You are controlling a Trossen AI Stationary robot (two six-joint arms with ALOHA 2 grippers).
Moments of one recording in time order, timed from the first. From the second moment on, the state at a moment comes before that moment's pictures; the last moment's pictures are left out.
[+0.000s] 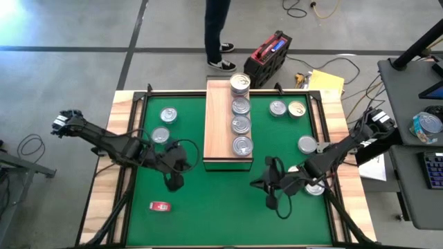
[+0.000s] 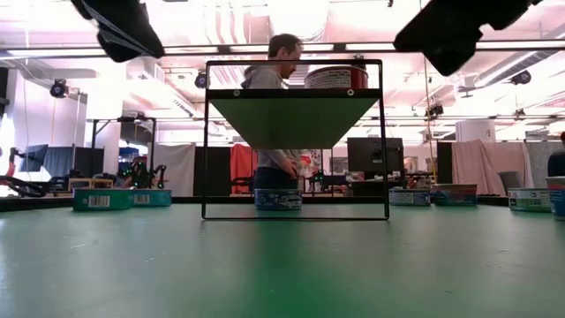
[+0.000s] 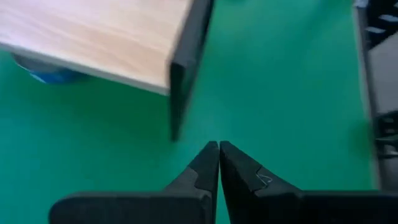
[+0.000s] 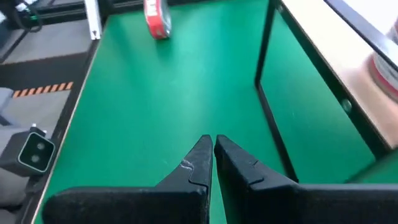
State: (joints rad) left arm -0.39 1.16 0.93 -0.61 -0.28 -0.57; right arm 0.55 1.37 0.78 0.00 0.45 0.44
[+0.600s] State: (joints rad) left arm -0.52 1.16 0.94 -0.63 -0.09 -0.94; right arm 0.56 1.37 0.78 0.04 0.45 0.33
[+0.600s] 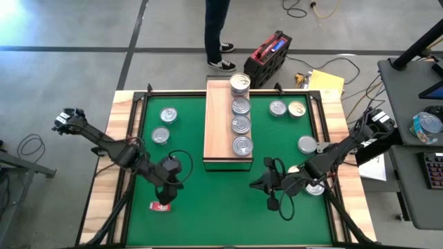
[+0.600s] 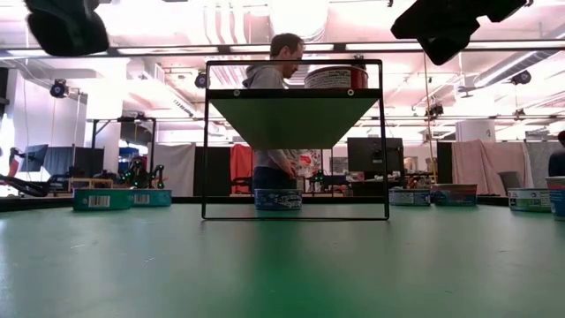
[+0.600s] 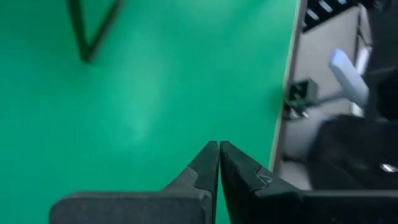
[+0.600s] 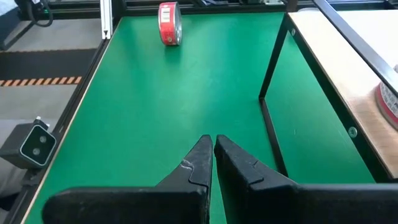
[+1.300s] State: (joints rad) left arm -0.53 1.16 0.94 -0.63 -0.07 -0.98; right arm 0.57 1.12 0.78 -0.18 0.52 0.63
